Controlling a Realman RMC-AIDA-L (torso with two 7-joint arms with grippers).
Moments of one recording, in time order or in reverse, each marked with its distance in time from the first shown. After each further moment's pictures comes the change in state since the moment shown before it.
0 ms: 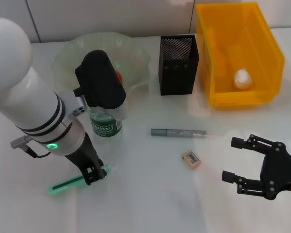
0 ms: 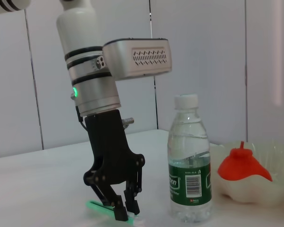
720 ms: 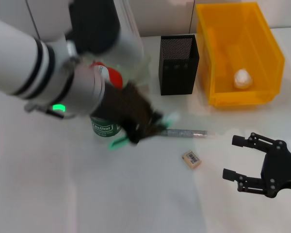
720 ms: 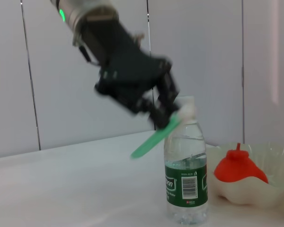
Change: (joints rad) left arm 0.092 0.005 -0.171 0.373 -0.318 0.003 0.186; right arm 0.003 -0.003 0.006 0.000 0.002 0.001 0.000
